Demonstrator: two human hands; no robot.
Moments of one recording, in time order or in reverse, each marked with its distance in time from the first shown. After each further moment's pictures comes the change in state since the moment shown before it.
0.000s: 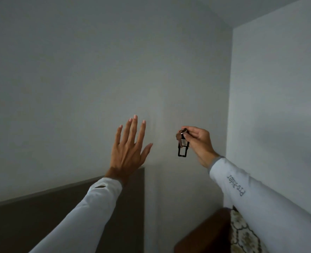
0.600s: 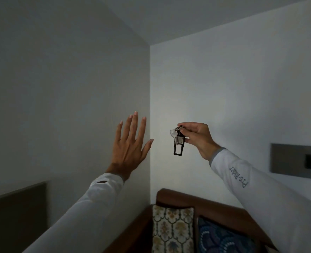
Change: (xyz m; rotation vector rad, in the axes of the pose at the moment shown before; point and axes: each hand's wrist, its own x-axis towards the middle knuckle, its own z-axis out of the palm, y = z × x) left_hand 0.083 0.312 -0.042 -0.334 0.065 0.165; right_hand -0.062 -0.115 -0.321 -0.250 0.241 0.004
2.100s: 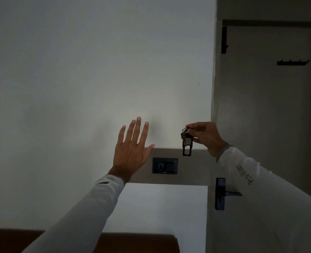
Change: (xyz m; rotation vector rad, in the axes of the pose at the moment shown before) left_hand 0.242 0.780 0.209 -0.385 0.012 0.241; right_hand 0.108 0.096 -0.811 -0.363 0.427 0.047
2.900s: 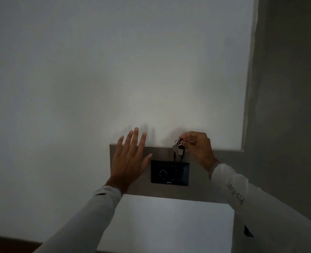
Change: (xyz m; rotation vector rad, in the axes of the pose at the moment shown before) left_hand 0.054 0.012 0.261 0.059 -0.070 -0.028; right_hand 0.184 0.237 0.051 -0.150 -0.053 -0.127
